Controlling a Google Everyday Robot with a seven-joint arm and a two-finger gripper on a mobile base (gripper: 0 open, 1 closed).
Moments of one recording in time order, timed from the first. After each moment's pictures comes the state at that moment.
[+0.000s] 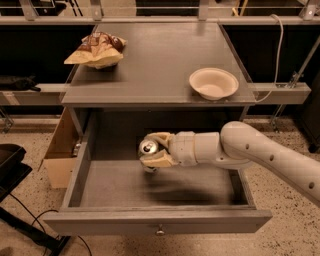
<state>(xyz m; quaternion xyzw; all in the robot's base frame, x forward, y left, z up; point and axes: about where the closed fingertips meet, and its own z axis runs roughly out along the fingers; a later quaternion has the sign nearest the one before) 0.539 0.035 0.716 -0.57 0.57 0.31 0.49</state>
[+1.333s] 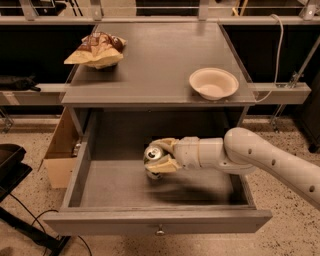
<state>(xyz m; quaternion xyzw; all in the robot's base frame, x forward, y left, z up) 0.544 0.019 0.690 -0.55 0.60 0.32 0.48</state>
